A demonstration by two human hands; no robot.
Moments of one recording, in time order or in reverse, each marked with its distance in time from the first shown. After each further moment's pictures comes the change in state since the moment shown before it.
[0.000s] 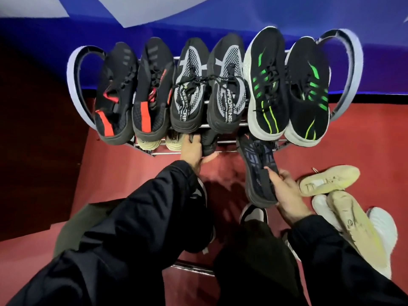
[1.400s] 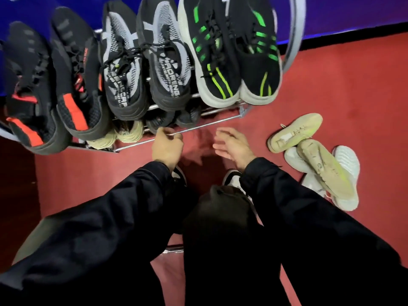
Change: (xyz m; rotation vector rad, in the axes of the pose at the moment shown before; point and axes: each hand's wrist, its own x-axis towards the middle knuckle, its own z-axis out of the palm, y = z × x) left_hand -0.021 -0.030 0.003 0.690 -0.024 0.162; right_hand 0.029 0.001 0.033 0.111 -0.062 0.138
